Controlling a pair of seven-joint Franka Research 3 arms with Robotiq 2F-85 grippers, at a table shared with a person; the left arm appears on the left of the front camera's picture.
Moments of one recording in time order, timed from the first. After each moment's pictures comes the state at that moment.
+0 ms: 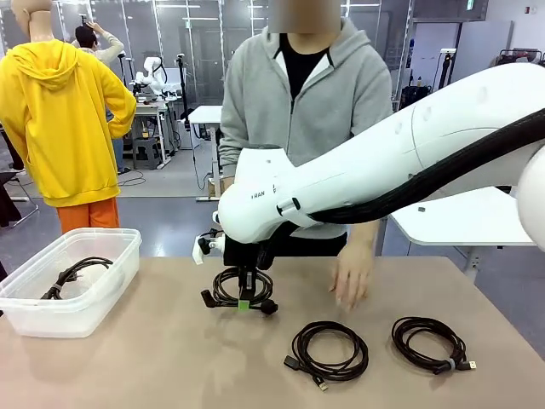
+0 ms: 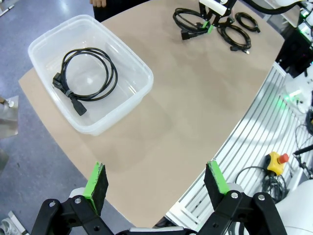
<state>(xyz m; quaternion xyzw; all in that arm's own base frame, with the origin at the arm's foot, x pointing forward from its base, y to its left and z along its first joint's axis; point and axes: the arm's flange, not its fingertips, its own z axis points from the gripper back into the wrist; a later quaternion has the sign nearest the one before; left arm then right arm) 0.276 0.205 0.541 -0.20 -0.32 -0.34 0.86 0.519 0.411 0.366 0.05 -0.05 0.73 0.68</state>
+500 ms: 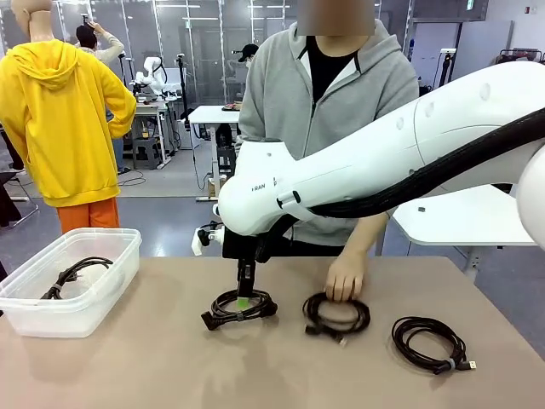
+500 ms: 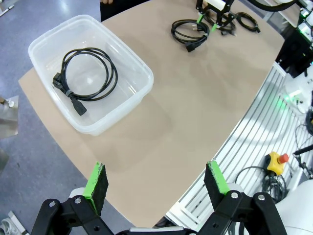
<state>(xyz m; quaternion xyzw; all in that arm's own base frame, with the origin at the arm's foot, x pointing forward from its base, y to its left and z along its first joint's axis) 0.276 0.205 0.541 -0.20 -0.32 -0.34 0.86 0.524 0.411 0.382 0.05 -0.06 0.72 0.69</state>
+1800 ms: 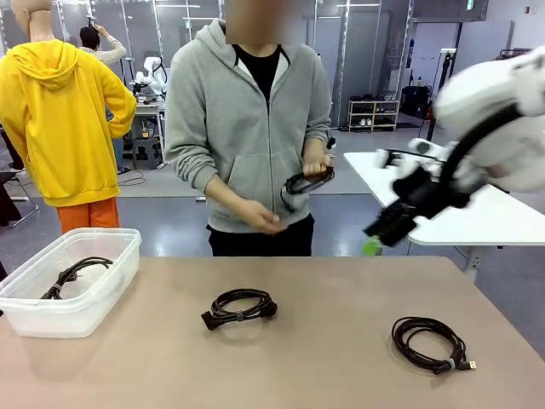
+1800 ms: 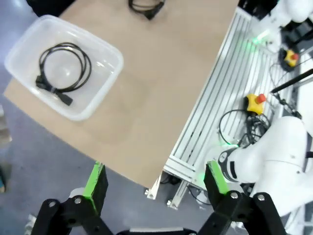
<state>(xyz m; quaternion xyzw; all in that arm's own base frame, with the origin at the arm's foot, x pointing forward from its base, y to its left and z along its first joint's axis) 0.289 0.234 0.626 -0.21 -0.21 -0.46 0.84 0.453 0.054 0.484 0.27 -0.27 0.51 0.77</state>
